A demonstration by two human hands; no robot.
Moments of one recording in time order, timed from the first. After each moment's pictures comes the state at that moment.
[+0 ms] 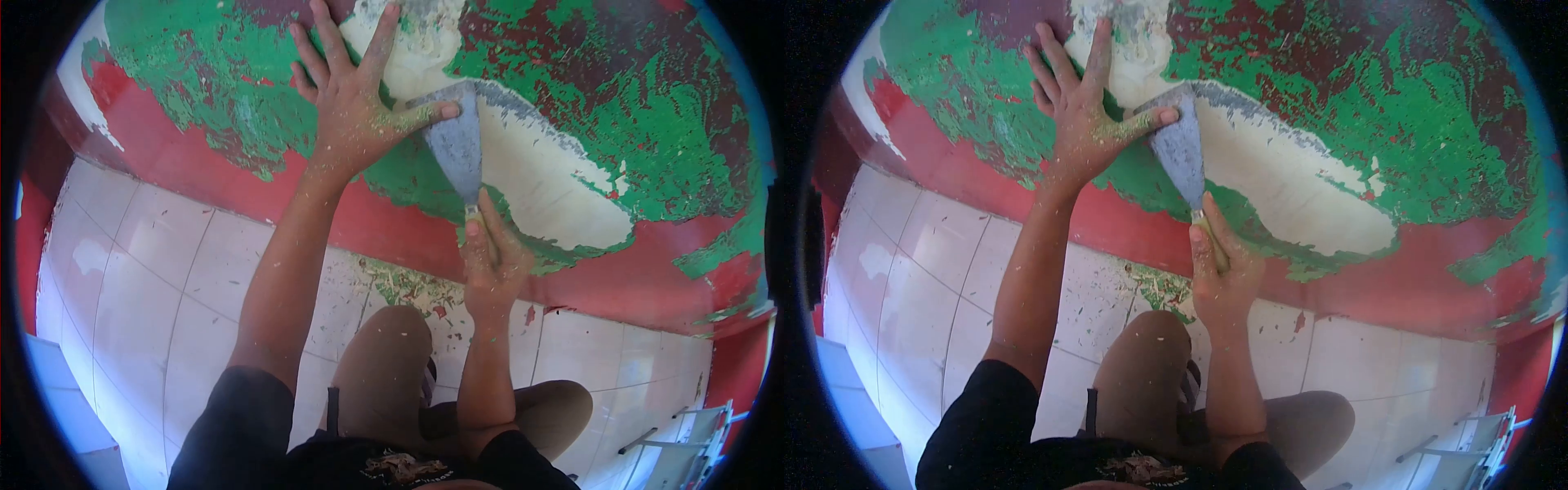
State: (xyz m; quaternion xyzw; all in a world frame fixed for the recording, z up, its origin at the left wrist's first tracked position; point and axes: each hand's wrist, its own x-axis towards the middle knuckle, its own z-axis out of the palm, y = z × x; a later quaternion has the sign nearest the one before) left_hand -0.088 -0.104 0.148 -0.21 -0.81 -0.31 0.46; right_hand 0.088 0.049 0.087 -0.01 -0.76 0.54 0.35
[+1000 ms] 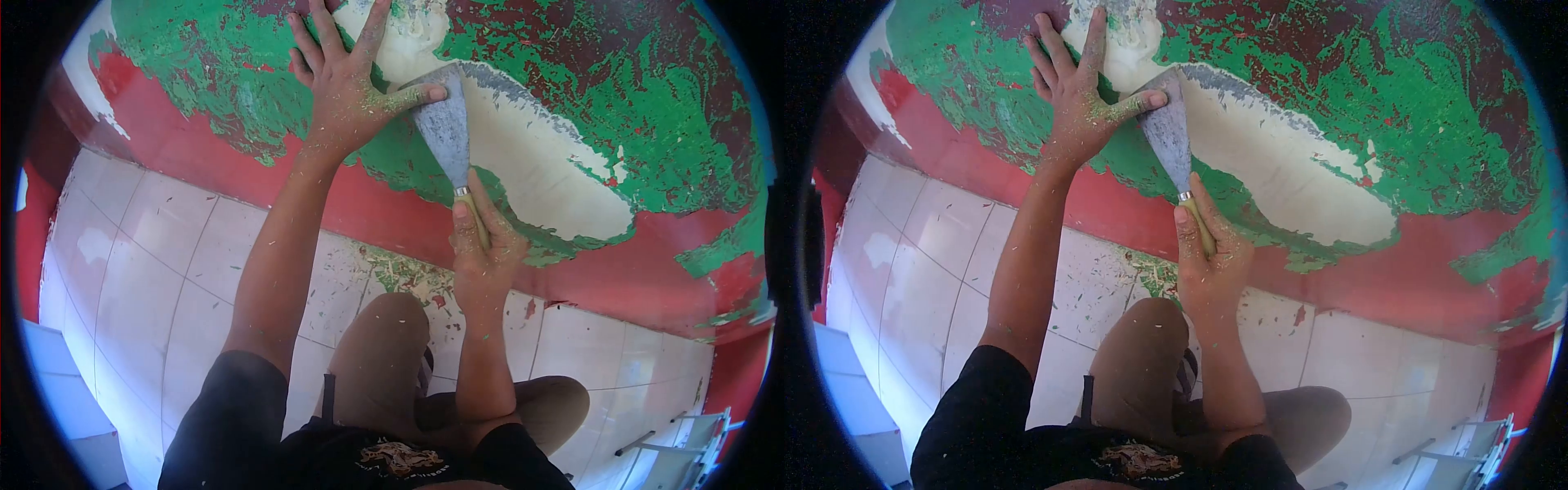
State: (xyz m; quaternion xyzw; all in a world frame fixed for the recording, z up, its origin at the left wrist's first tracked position) left_hand -0.079 -0.109 0.155 -0.18 -0.86 -0.28 0.40; right_hand 0.100 0.038 0.101 -0.05 -0.74 0.61 0.28
